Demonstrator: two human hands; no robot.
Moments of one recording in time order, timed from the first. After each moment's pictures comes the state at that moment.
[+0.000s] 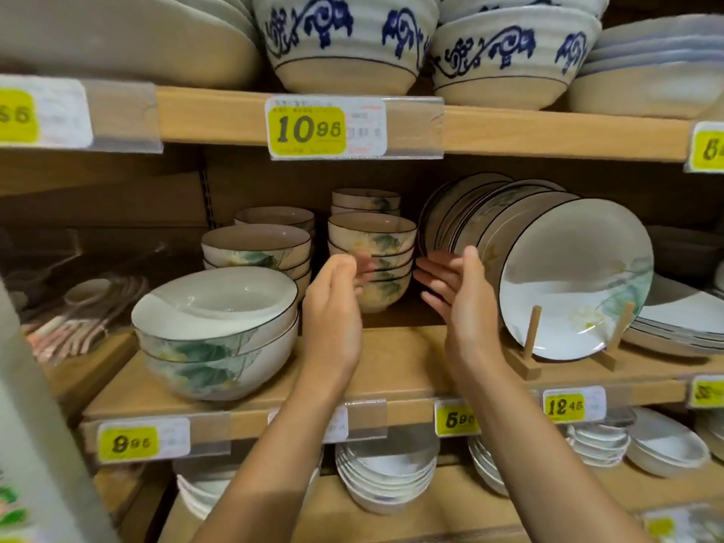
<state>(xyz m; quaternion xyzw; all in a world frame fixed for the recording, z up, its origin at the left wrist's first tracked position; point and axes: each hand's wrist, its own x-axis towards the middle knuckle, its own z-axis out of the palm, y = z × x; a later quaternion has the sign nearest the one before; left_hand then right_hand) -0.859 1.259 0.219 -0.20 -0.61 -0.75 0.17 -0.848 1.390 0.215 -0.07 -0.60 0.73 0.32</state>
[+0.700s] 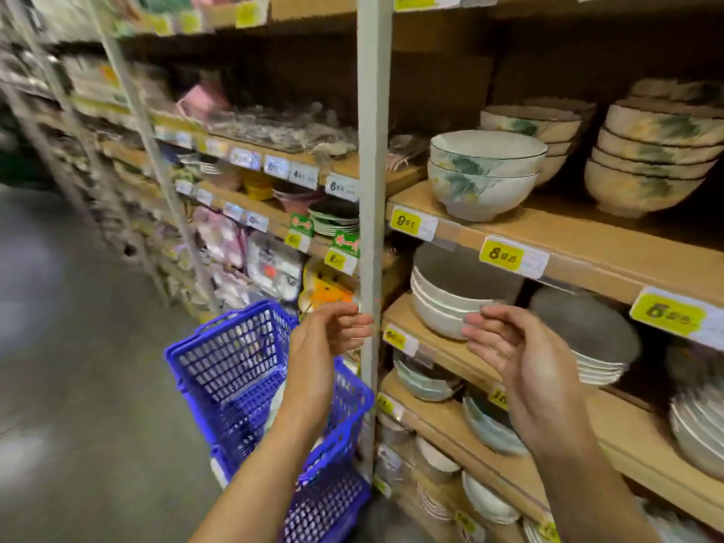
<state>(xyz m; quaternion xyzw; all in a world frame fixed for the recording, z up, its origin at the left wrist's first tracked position) -0.612 1.114 0.085 0.19 -0.54 -0.77 0.29 -0.688 1.297 0.101 0.04 -0.56 0.82 -0.09</state>
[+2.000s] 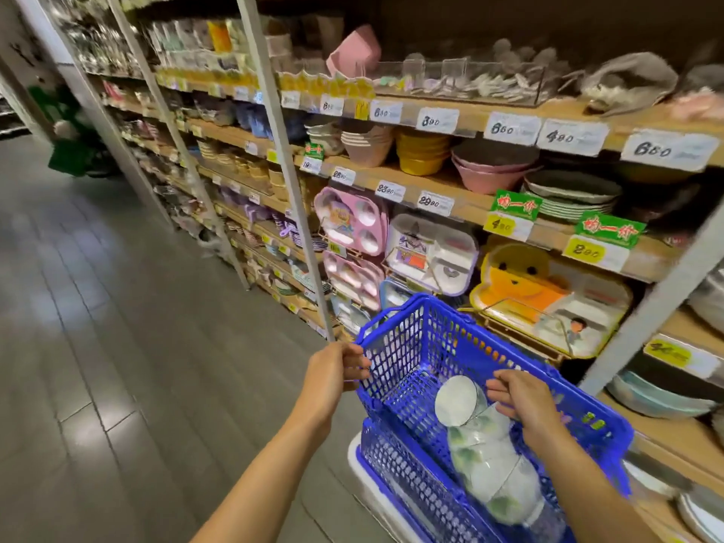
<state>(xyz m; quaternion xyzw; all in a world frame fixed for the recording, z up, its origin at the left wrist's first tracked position) -0.524 0.691 -0.024 0.36 -0.61 -0.70 0.11 -0.671 0.918 -0.108 -0.16 -0.72 0.64 -0.21</state>
